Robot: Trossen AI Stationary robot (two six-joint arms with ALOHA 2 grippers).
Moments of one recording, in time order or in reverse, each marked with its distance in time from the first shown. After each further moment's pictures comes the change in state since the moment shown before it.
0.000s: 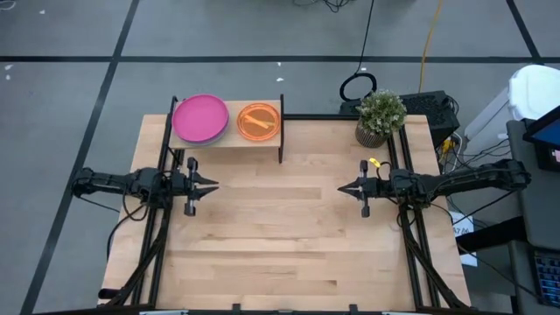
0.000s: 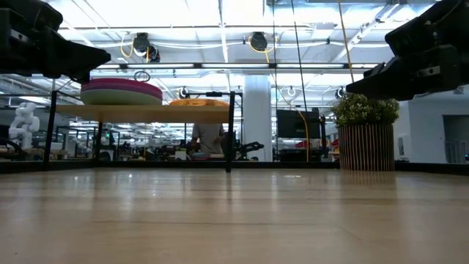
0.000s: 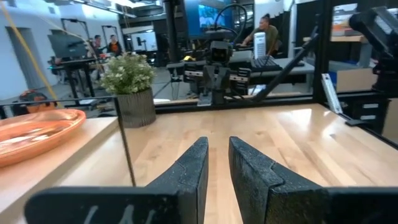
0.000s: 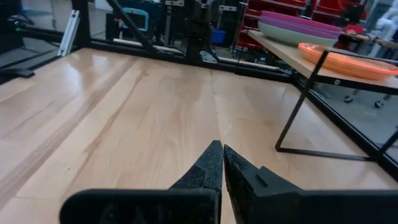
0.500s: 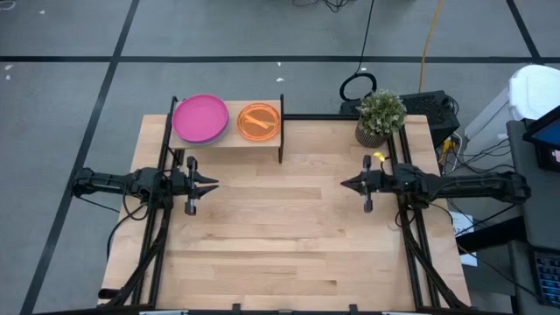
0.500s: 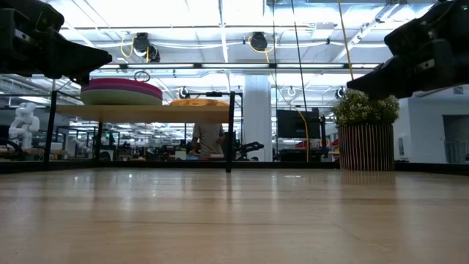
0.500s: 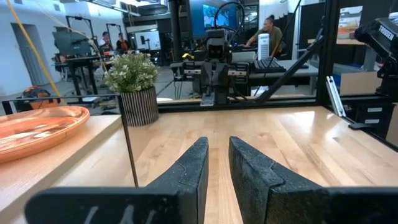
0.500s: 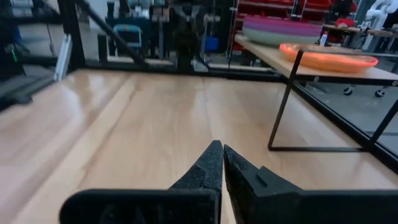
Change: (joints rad) left arm 0.000 0.000 0.000 -0.001 -0.019 -0.020; right arm -0.123 -0.159 0.000 -0.122 -0.104 0.085
